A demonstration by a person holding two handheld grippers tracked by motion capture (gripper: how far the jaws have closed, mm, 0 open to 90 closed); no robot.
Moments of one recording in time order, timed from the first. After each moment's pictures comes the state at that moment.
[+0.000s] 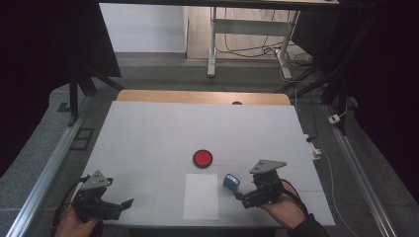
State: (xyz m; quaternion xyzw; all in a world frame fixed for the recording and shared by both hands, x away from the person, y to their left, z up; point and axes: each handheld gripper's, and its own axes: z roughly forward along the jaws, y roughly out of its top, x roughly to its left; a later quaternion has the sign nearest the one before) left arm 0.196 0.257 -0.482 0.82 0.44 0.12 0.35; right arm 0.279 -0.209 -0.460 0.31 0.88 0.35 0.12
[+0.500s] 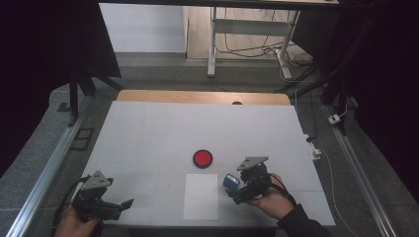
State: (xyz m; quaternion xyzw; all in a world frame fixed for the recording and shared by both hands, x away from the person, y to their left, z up) left arm 0.196 0.256 -0.483 0.82 0.44 0.12 0.35; right arm 0.301 -0.185 -0.480 0.29 0.90 0.29 0.11
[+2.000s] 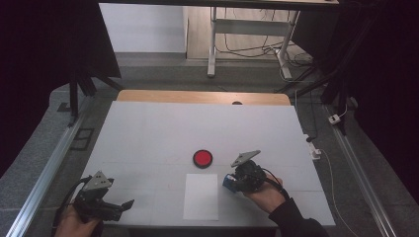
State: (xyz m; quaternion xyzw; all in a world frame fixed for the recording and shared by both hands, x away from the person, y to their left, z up) left arm 0.195 0.254 -0.483 0.82 0.44 0.13 0.34; right arm 0.314 -0.174 -0.478 0.27 0.92 0.27 0.08
